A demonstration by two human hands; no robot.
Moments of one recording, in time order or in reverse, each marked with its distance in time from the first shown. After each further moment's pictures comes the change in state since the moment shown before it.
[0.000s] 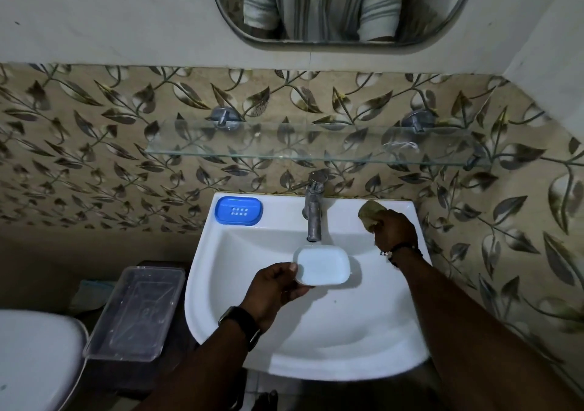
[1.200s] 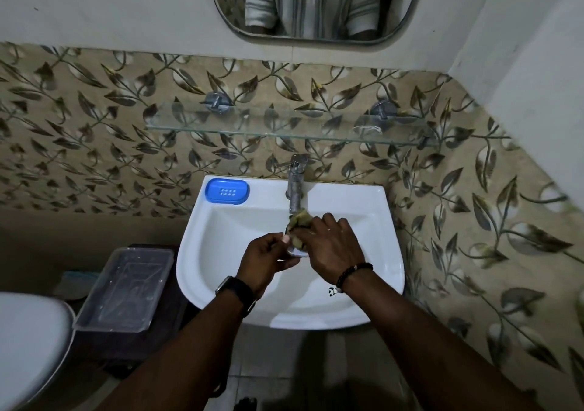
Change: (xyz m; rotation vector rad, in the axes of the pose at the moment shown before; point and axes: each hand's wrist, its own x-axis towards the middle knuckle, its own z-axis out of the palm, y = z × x) left_hand -0.051 -0.005 0.030 0.158 -0.046 0.271; right_hand -0.166 -0.089 -0.033 -0.375 0.103 -0.670
